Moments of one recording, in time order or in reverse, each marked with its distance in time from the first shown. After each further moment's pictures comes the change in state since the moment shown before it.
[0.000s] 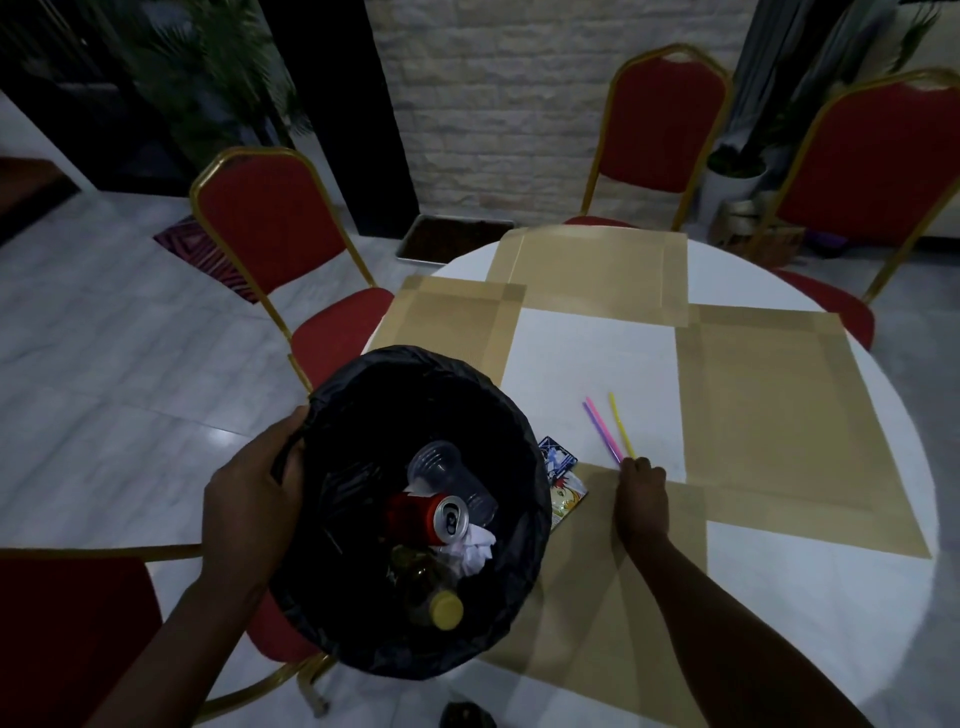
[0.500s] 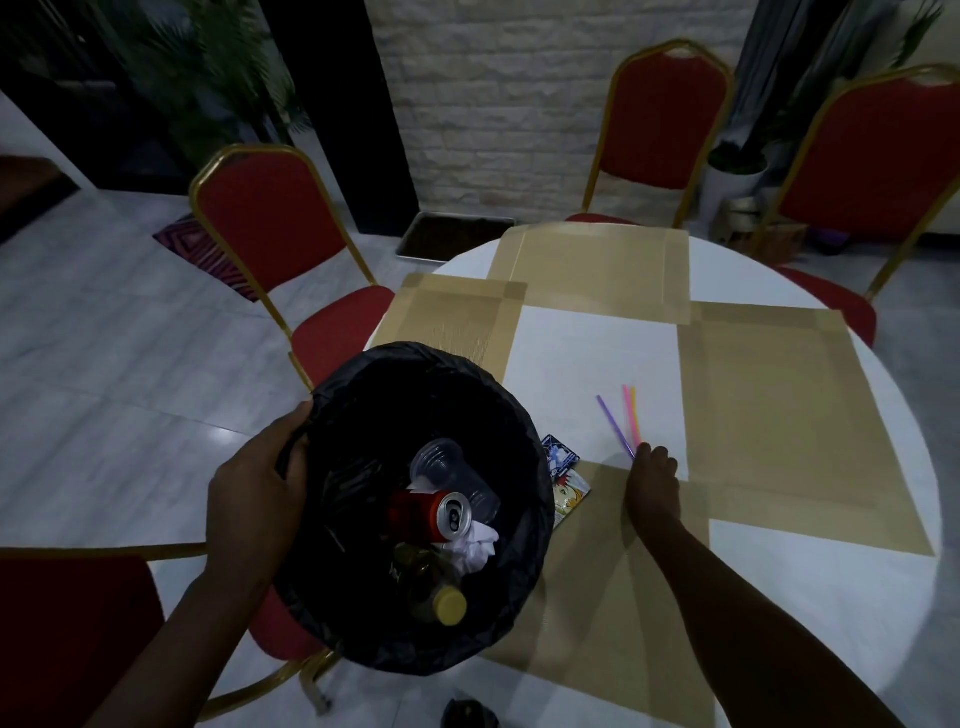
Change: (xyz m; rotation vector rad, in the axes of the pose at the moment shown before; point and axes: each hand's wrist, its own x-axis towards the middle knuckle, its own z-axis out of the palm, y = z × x) left_hand 0.002 -0.003 0.002 -0.027 0.014 0.031; right_hand 0.014 0.002 -0.011 -0.018 -0.018 0.116
